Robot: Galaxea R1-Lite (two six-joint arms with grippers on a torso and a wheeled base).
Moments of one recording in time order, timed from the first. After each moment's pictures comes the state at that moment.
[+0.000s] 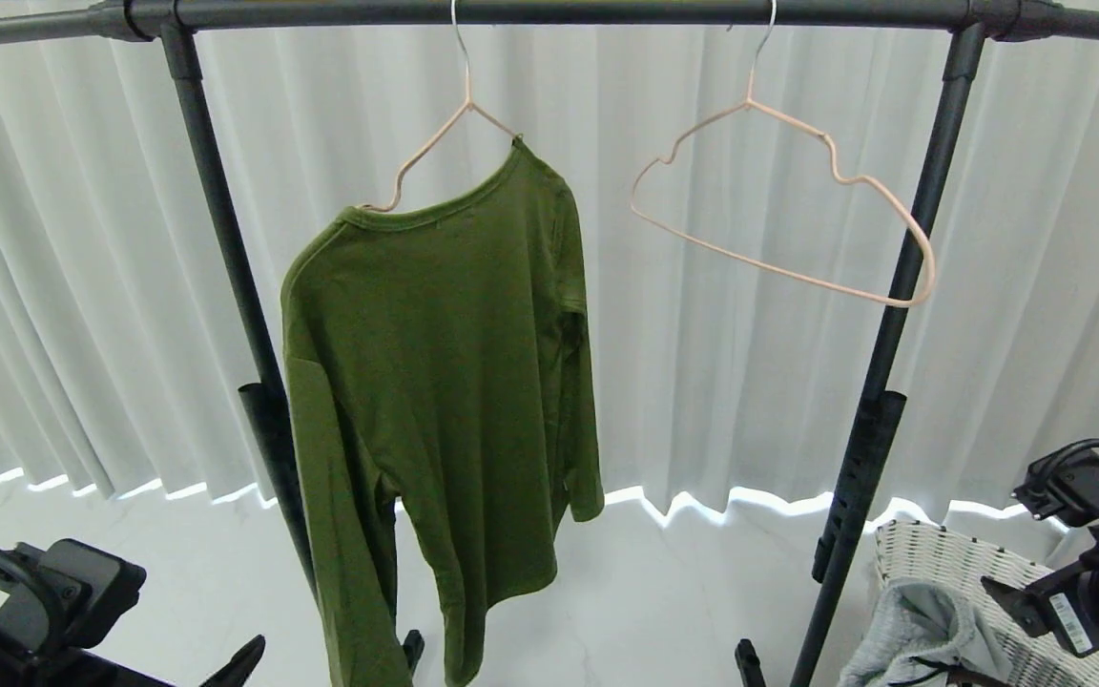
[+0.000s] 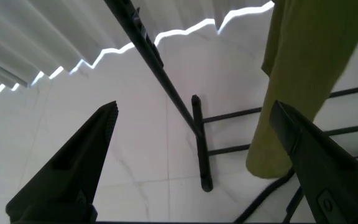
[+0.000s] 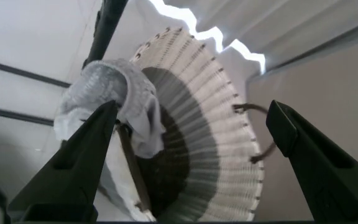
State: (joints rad) left arm -0.20 1.06 -0.08 -0.46 0.13 0.25; right arm 0.21 1.32 -0.37 -0.28 -0.31 -0.29
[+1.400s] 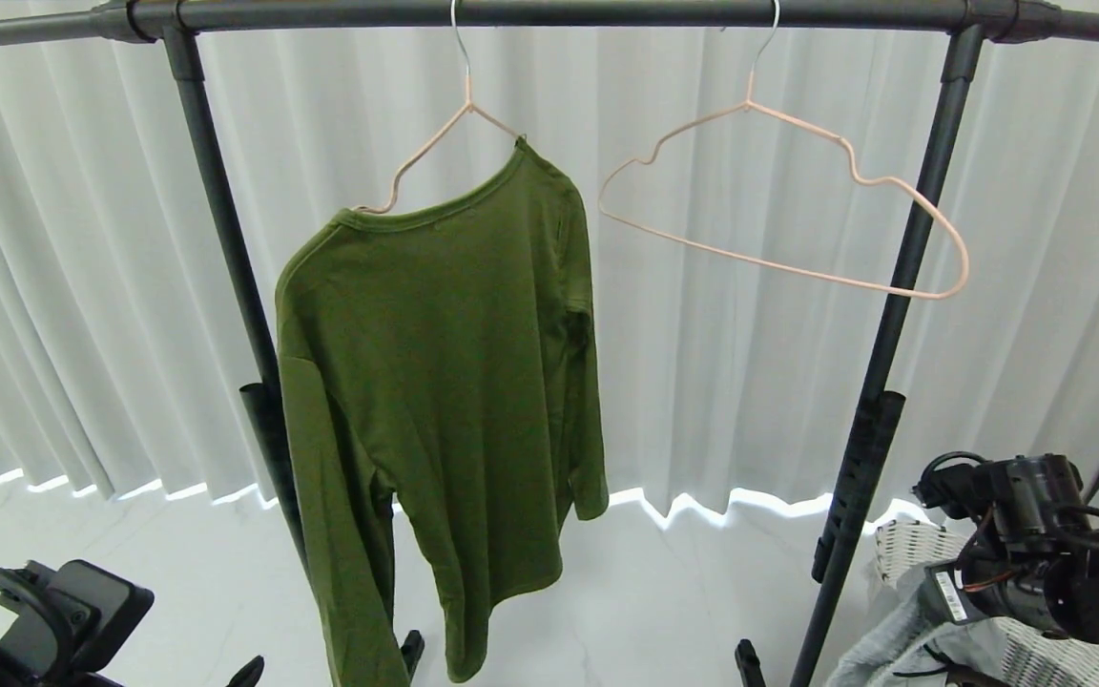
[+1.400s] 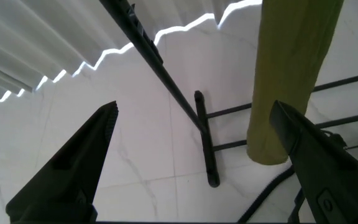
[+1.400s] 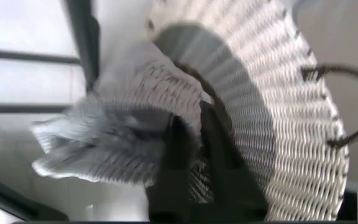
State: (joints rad) left arm -0.21 1.06 -0.05 -0.46 0.13 0.29; right arm 0.17 1.85 -0.44 -0.57 -0.33 -0.11
